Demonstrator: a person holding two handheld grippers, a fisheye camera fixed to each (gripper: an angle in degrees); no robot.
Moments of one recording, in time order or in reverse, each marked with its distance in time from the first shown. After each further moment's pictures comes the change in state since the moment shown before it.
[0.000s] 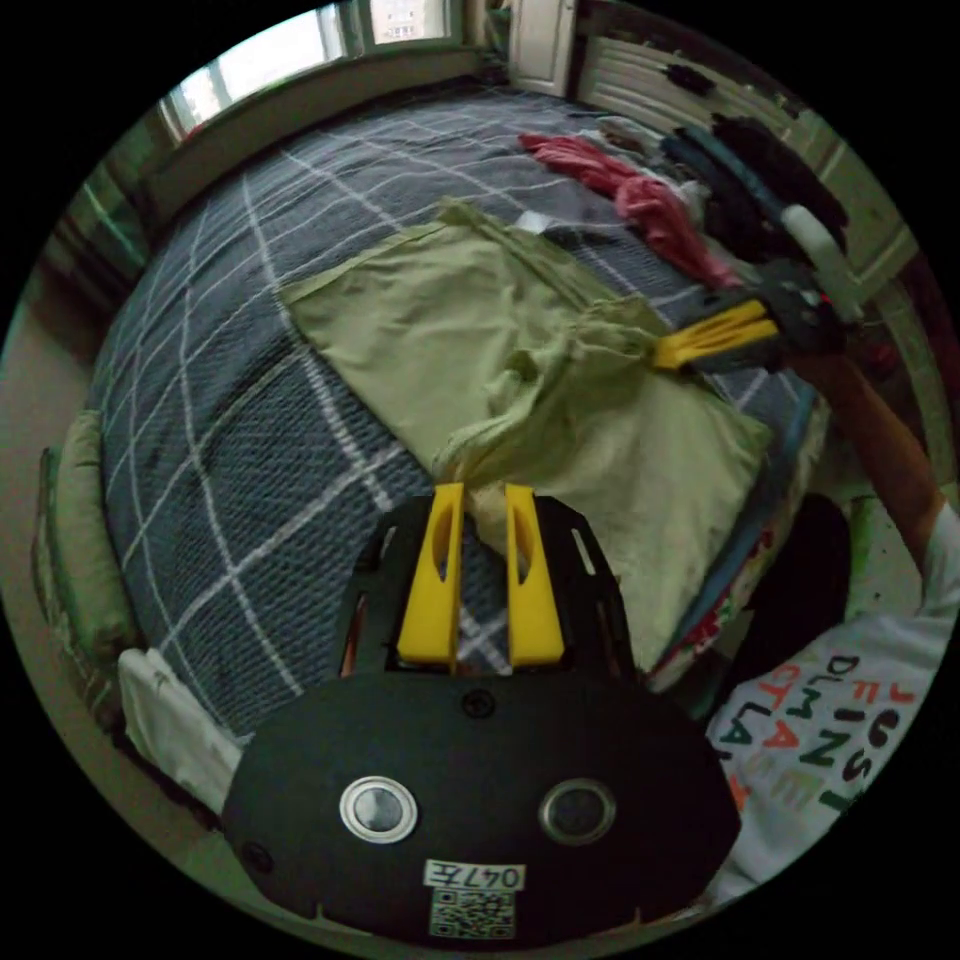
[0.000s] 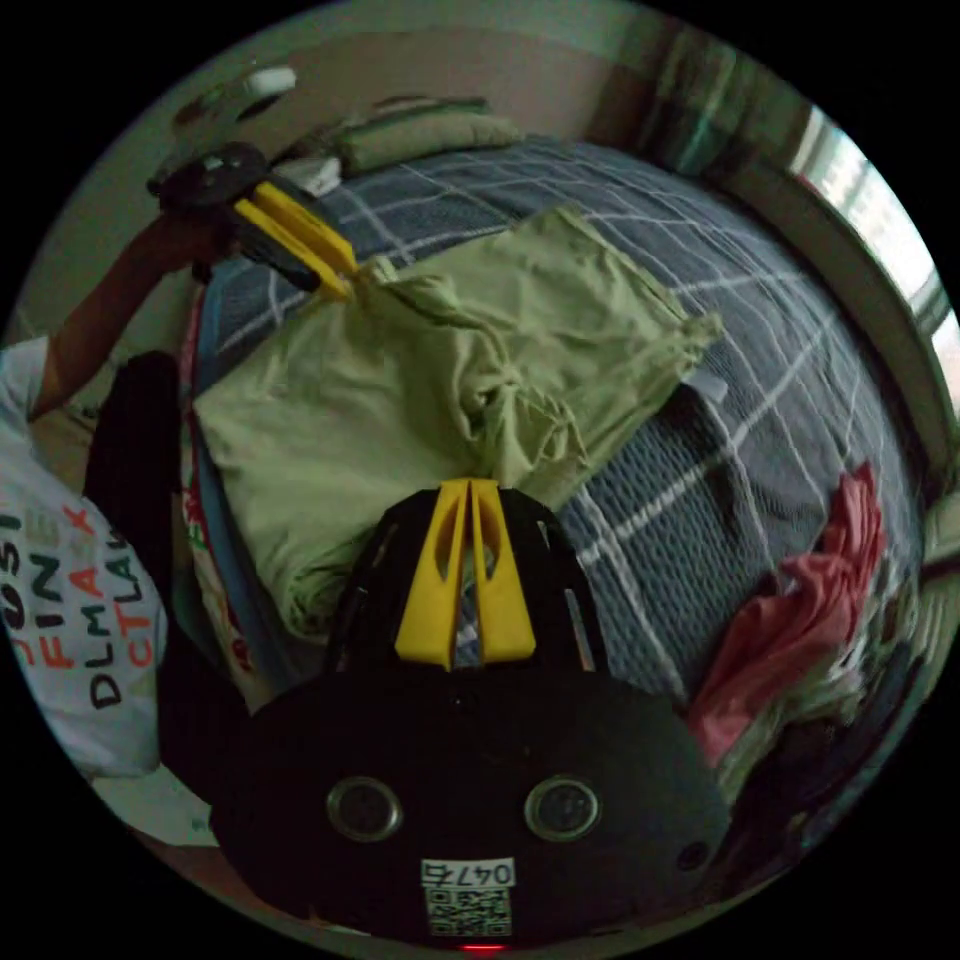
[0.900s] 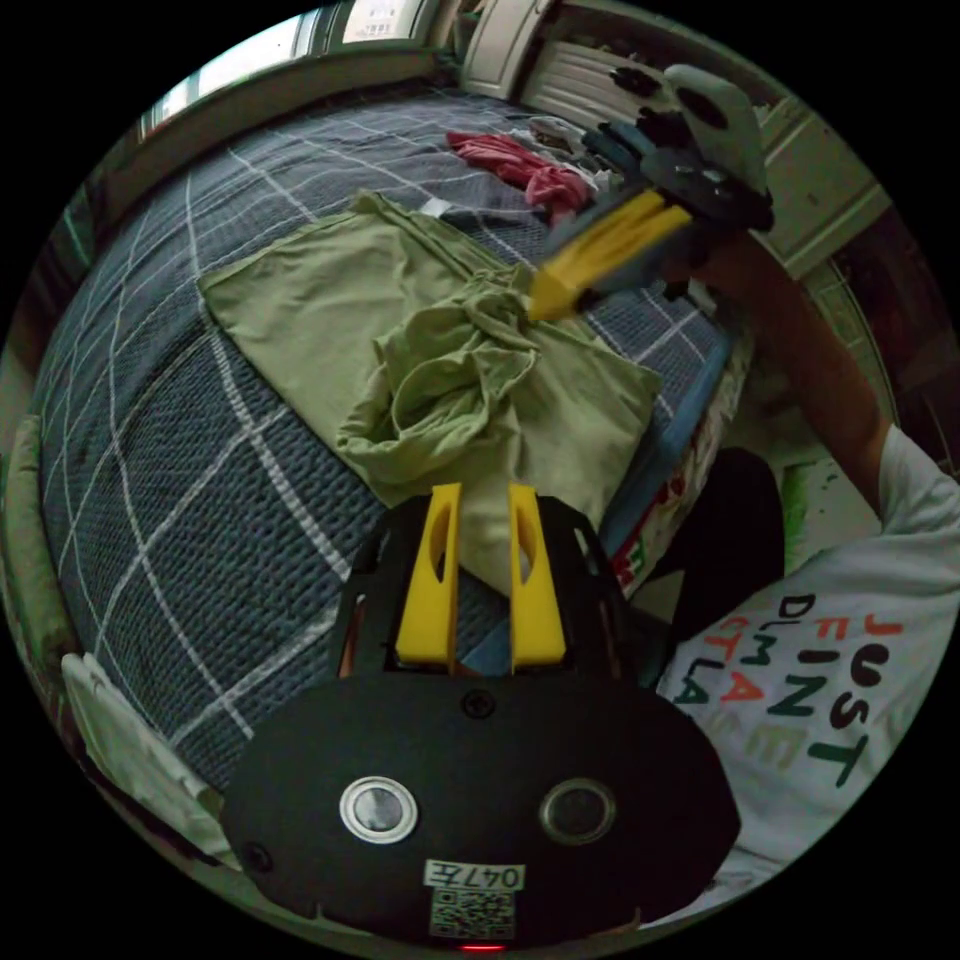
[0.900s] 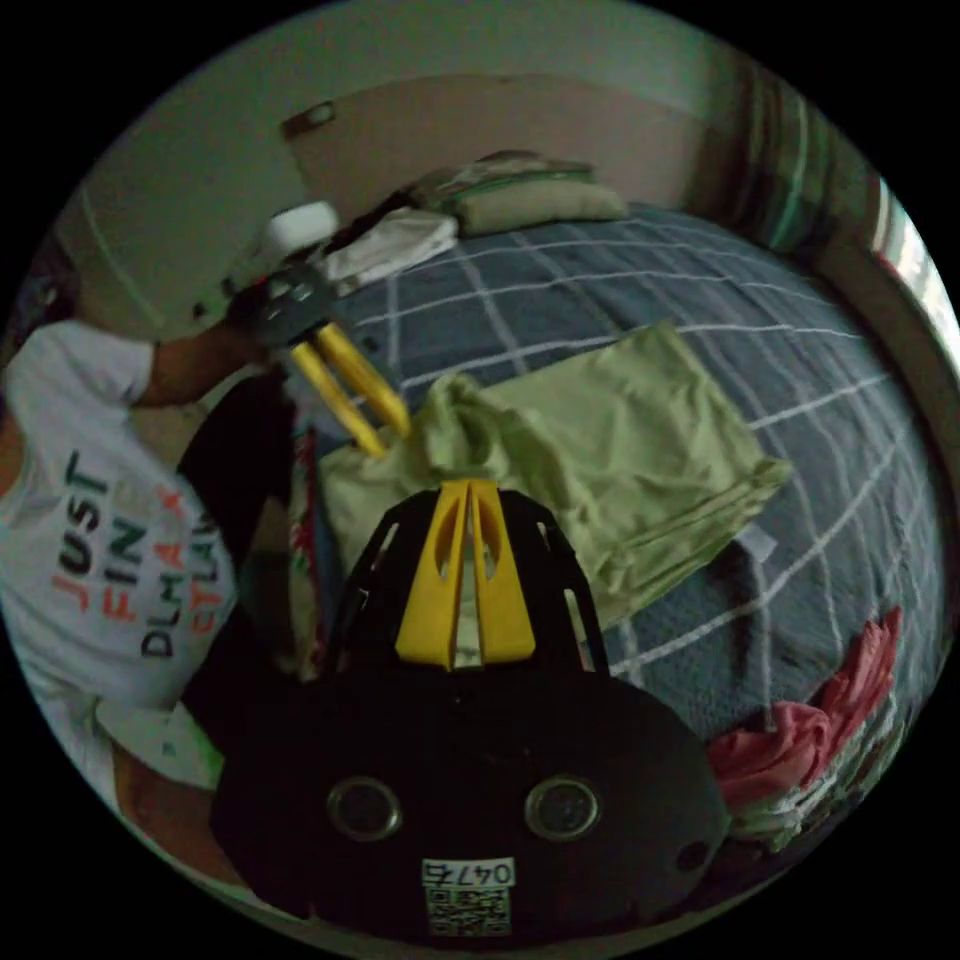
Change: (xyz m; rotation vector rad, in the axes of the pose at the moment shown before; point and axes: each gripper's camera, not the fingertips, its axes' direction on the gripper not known) left arm 0.080 0.090 0.006 0.017 0.258 0.103; right arm -0.043 0.014 -0.104 0.046 -0.263 -0.313
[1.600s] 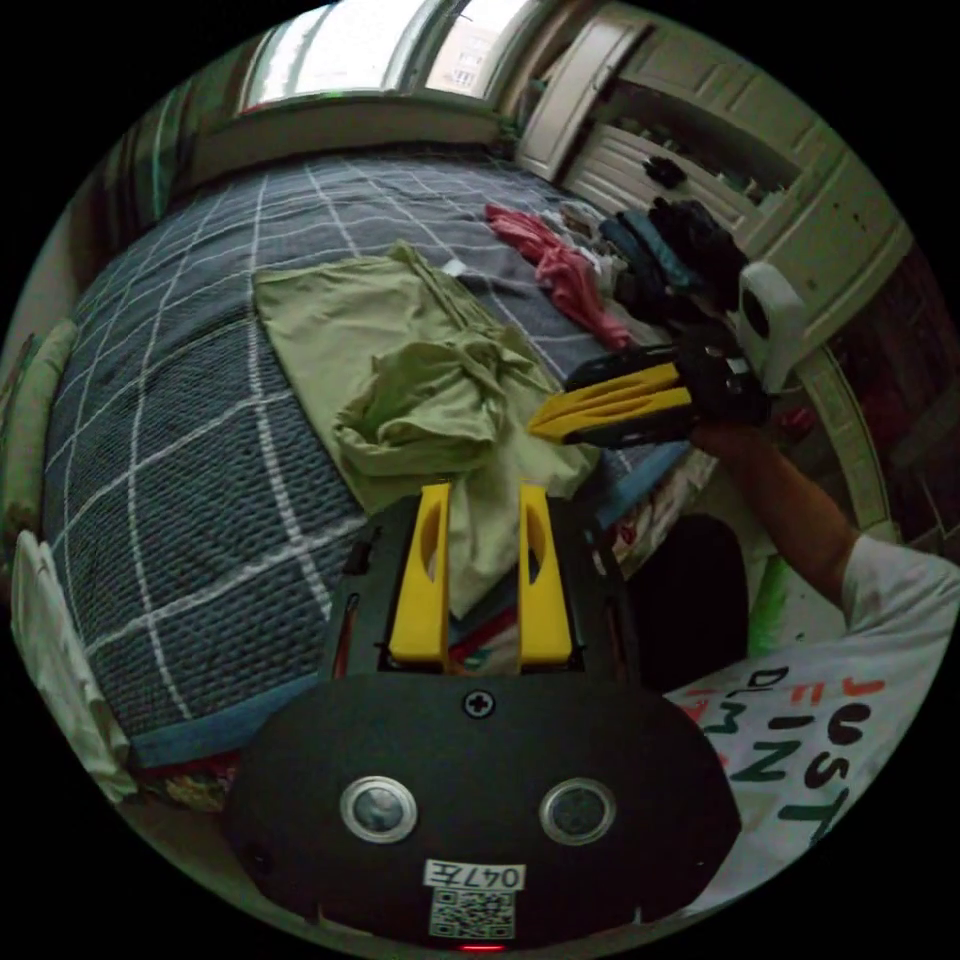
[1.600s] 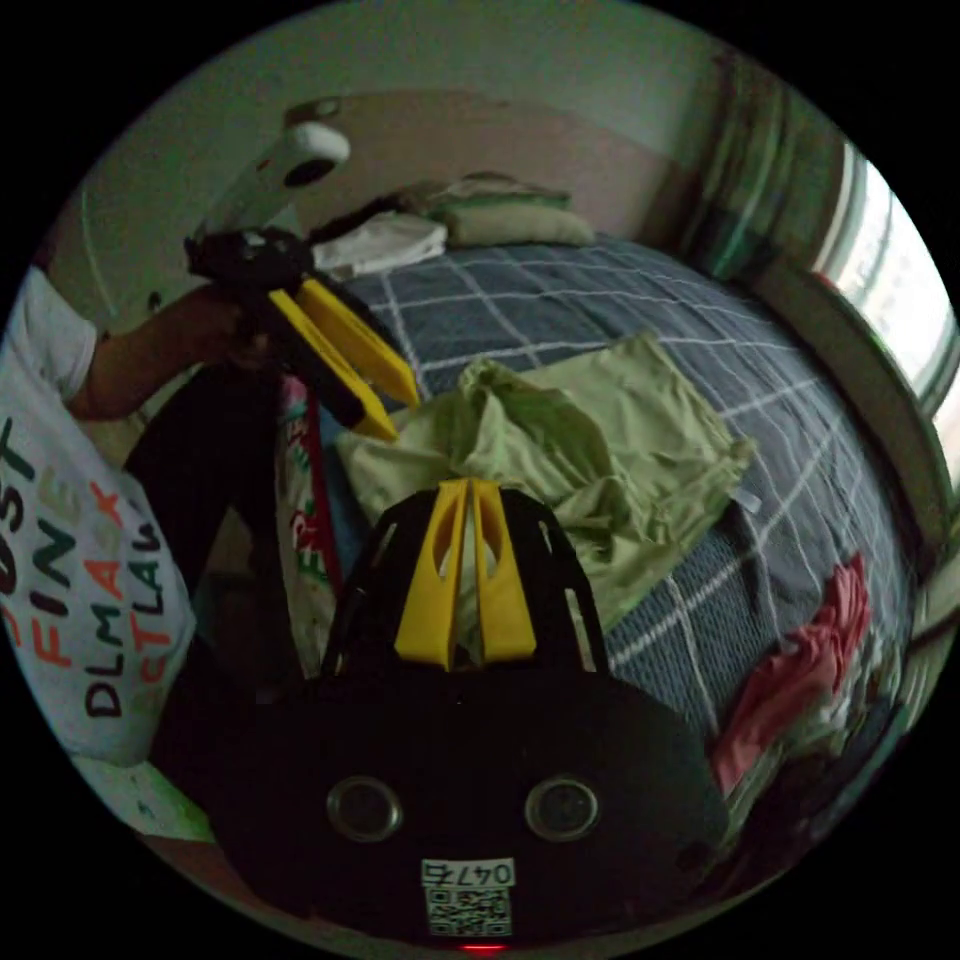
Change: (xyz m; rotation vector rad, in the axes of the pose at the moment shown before) left arm 0.054 0.075 -0.003 0.180 -0.018 -0.173; right arm -0.134 0.091 -0.055 0.068 0.255 0.028
